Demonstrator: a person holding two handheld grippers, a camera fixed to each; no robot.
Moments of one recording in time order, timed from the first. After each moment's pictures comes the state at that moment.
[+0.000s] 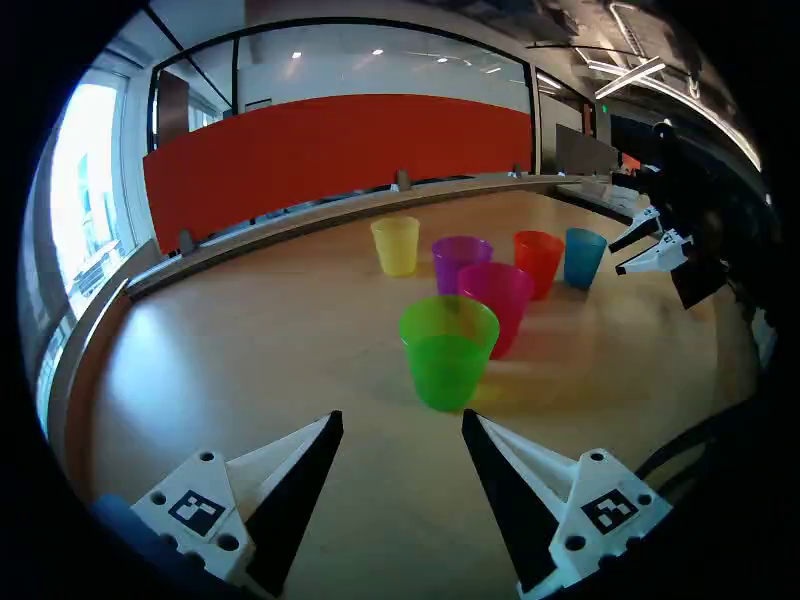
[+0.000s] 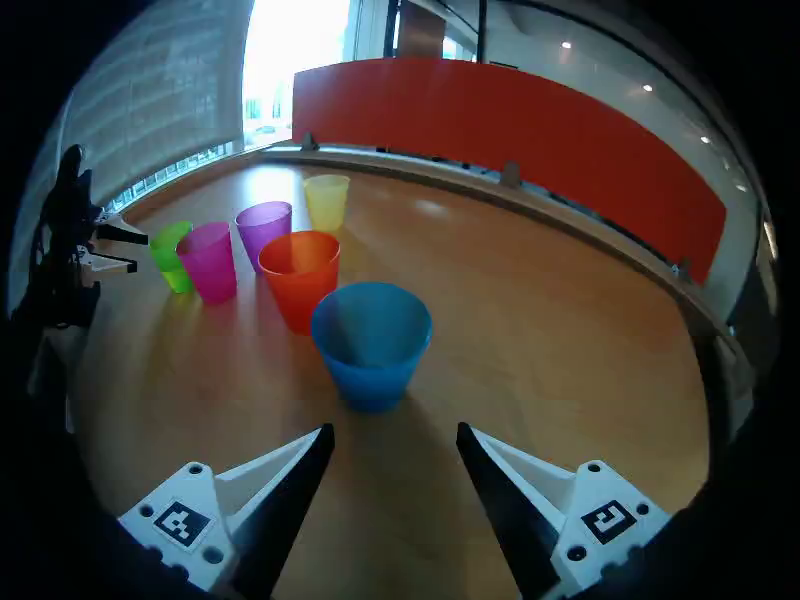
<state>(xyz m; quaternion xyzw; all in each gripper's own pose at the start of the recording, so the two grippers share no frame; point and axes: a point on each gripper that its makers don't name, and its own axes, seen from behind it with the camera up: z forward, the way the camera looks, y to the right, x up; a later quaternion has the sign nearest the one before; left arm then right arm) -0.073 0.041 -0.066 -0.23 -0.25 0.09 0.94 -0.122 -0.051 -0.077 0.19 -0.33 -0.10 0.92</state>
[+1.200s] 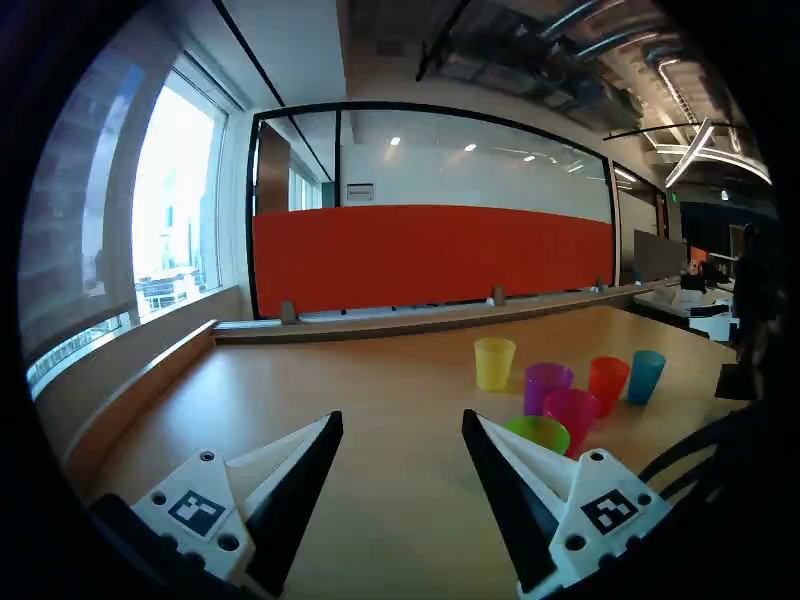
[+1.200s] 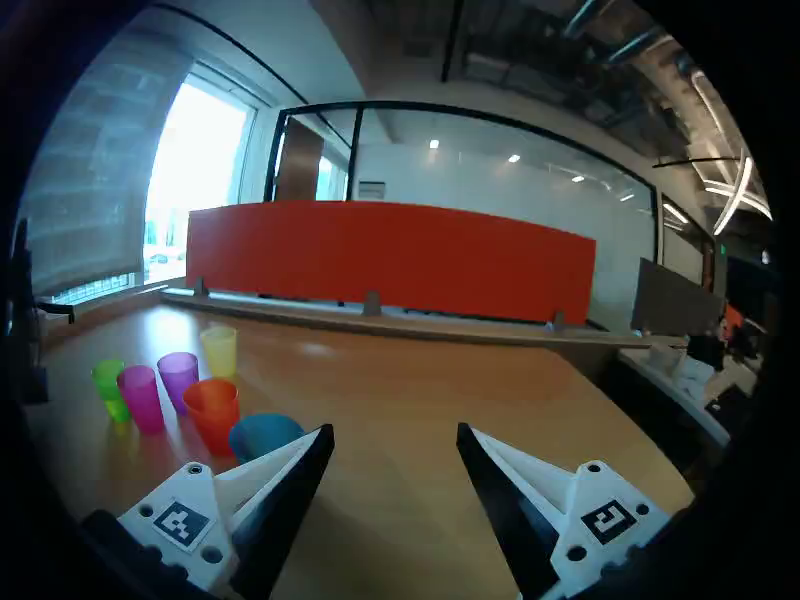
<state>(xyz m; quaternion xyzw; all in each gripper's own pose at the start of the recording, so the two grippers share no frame) 0.022 -0.028 -0.045 -0.08 -0.08 0.02 0.99 -0.030 0.019 -0.059 -0.01 -0.09 -0.03 1.00</state>
